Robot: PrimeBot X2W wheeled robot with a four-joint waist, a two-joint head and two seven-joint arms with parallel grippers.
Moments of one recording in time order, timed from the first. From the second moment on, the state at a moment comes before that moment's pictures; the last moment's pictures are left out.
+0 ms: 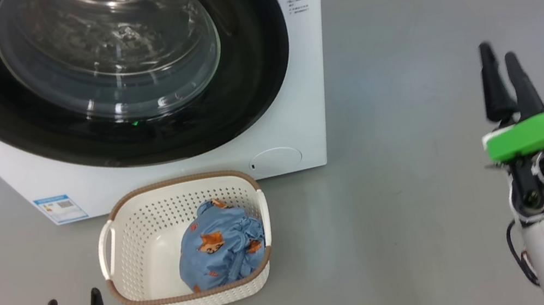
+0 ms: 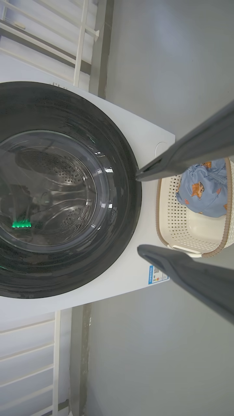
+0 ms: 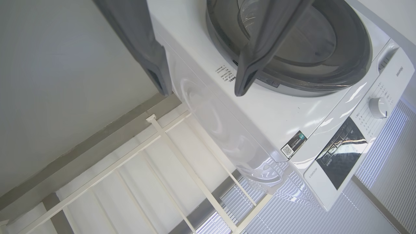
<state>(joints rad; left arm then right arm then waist) -0.01 0.09 0.04 0.22 -0.24 -0.13 -0.25 -0.52 -0.07 -0.13 0.48 0.66 0.13 -0.22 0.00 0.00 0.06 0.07</state>
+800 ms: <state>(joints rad) -0.06 0.08 0.00 0.18 -0.25 -0.13 -0.25 -0.86 -0.06 -0.28 0.69 1.16 0.13 0.11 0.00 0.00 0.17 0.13</state>
